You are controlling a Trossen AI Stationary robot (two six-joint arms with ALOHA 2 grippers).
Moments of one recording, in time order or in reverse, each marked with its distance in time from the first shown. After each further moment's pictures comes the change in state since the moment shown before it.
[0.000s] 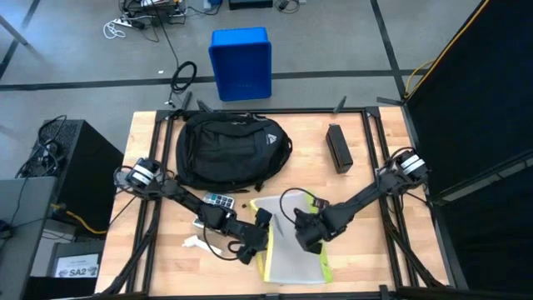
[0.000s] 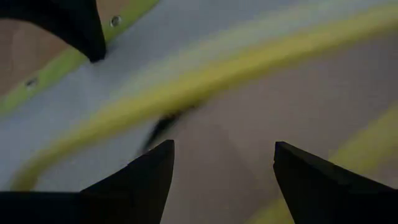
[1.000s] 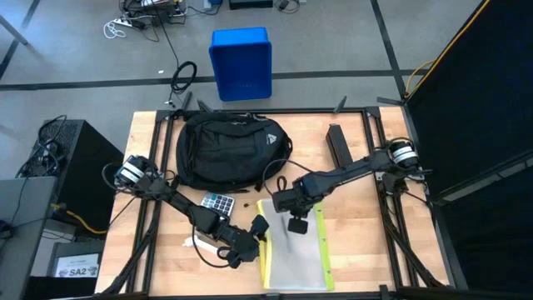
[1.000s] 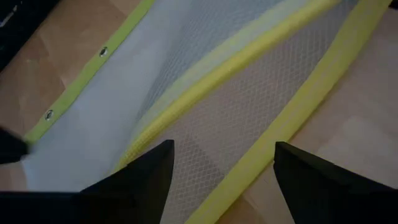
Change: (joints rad) left arm -0.076 -0.100 -0.001 -0.122 -0.001 0.204; right arm -0.252 -0.002 0.327 -0.298 -0.213 -0.304
